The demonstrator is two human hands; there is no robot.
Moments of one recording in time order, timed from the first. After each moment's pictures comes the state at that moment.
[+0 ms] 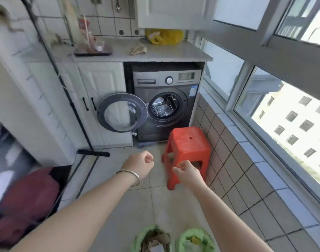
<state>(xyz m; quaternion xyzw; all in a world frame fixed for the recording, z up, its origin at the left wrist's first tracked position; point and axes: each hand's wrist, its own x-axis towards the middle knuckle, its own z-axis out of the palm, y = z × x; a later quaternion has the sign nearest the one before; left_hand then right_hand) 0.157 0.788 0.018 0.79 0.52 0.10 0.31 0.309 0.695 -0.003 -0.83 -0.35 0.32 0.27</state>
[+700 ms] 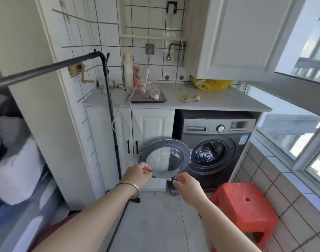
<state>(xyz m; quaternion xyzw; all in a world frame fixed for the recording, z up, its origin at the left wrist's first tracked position) -0.031 1.096 0.078 0.74 0.56 0.18 0.33 0.136 1.020 0.055 -0.77 -0.43 0.33 0.33</state>
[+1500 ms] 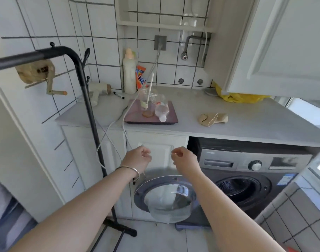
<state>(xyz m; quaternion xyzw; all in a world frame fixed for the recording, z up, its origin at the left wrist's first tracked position) 0.084 1.441 0.104 0.69 0.59 0.25 0.33 0.250 1.408 0.097 -0.73 -0.49 0.31 0.37</state>
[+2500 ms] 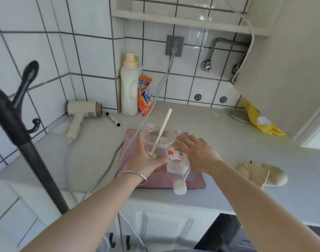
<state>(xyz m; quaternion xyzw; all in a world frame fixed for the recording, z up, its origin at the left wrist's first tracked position) 0.140 1.746 0.104 0.60 0.52 0.42 0.45 0.340 1.746 0.122 -0.56 -0.81 -0.15 -0.03</state>
